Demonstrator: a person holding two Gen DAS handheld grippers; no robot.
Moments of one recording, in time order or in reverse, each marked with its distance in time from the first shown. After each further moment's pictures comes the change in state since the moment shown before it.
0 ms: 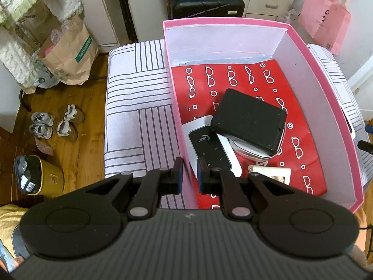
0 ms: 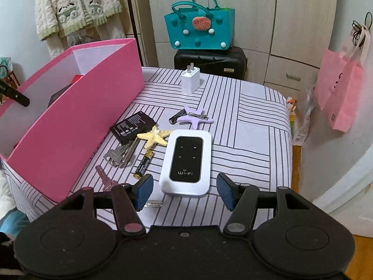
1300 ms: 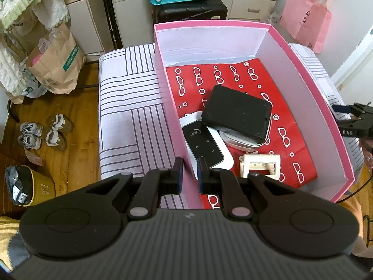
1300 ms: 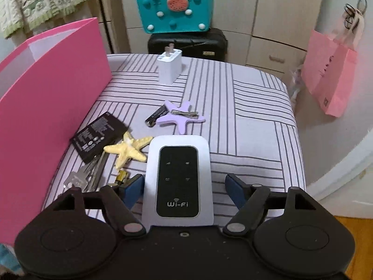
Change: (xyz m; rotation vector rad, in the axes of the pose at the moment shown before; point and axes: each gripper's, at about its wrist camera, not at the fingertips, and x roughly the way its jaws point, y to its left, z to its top) left arm -0.013 0.012 -0.017 0.044 -0.049 -0.087; right arm 0.071 0.004 0.025 0.071 0.082 -0.113
